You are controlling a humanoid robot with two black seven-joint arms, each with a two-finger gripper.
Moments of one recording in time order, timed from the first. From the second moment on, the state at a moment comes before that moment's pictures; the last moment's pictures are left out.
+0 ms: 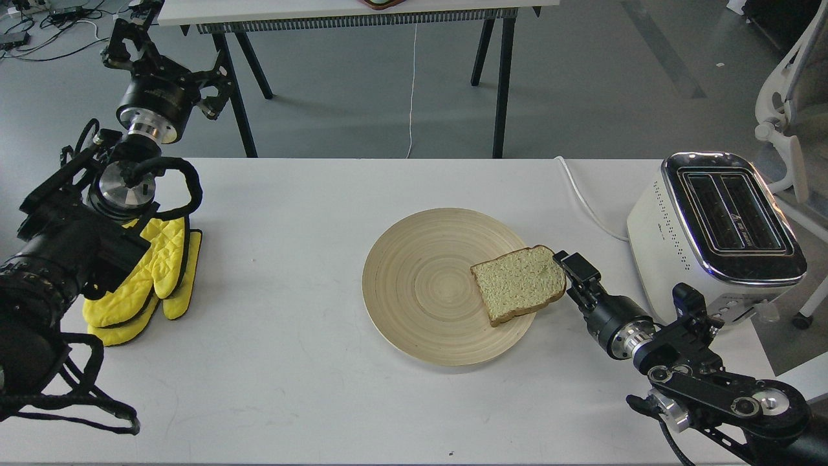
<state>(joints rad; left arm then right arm) -0.97 0.25 -0.66 -0.34 -0.39 -0.49 -0.25 0.47 -0.47 0.28 1.18 -0.71 -0.38 0.23</state>
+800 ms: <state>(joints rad) -0.97 0.25 -0.65 -0.34 -0.39 -0.49 -0.25 0.57 -0.65 0.22 1.33 -0.75 -0.38 0.23</state>
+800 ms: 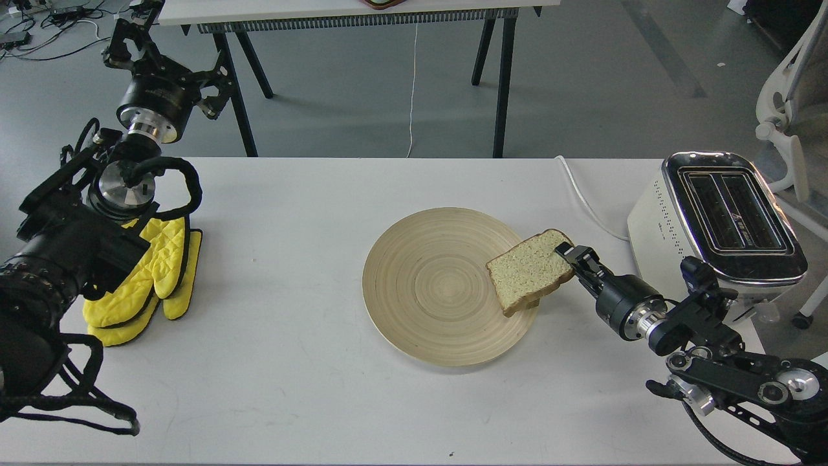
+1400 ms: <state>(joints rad) -0.97 0.25 -0.65 -0.34 -0.39 -0.49 -0.25 0.80 -1.32 0.22 1.55 -0.94 -0.38 0.20</state>
